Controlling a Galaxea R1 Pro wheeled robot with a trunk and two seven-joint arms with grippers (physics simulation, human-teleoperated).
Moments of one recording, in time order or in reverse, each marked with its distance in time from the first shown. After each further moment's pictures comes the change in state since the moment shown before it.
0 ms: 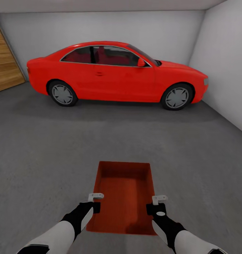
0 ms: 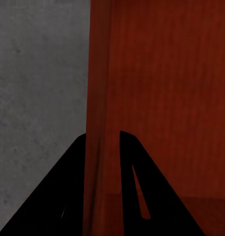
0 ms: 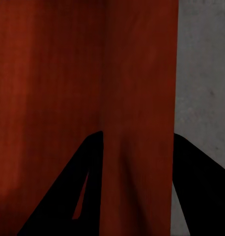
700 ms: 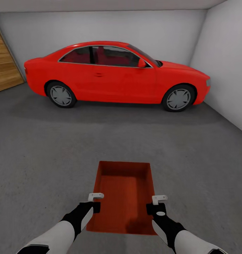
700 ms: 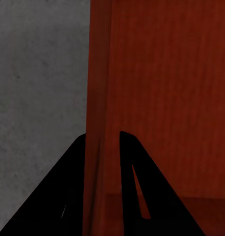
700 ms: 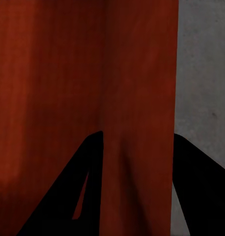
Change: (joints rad) left arm 0.000 0.000 -0.001 -0.003 0.001 0.001 0.000; right arm 0.000 0.000 -0.002 -0.002 0.002 0.000 0.000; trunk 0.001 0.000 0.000
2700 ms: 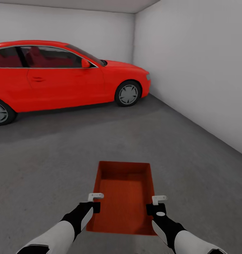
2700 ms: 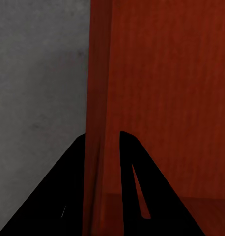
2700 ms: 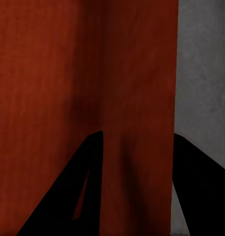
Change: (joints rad) left arm 0.000 0.001 -0.003 0.001 0.001 0.000 0.000; right arm 0.000 0.003 -0.003 0.006 0.002 -0.004 -0.001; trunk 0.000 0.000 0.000
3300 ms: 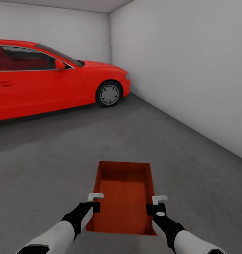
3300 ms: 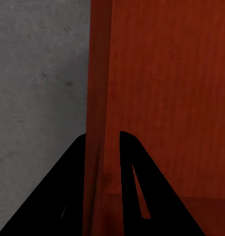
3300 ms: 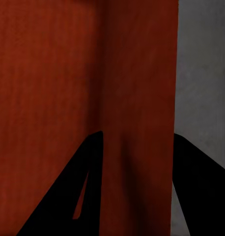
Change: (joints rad) left arm 0.000 0.000 -0.004 0.000 0.004 0.000 0.002; right arm 0.000 0.000 0.000 0.000 0.000 -0.001 0.000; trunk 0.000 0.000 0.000
